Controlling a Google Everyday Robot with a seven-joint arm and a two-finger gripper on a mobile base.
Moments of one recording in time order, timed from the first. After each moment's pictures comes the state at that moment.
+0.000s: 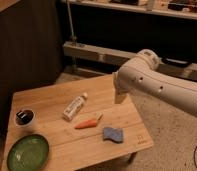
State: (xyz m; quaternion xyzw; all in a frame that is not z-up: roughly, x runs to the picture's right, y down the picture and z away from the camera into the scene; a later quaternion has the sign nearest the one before) arm 0.091 -0.011 0.674 -0.10 -0.07 -0.01 0.99
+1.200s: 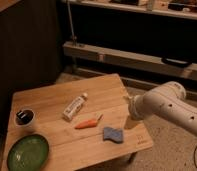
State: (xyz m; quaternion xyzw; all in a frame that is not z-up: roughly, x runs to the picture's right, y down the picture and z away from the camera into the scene) arm 0.132 0.118 0.678 -0.16 -0.15 0.05 0.97
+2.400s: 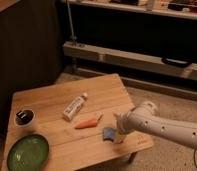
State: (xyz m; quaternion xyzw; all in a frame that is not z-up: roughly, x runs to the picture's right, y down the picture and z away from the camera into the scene) arm 0.093 0.202 0.769 -0.20 -0.15 0.05 0.97
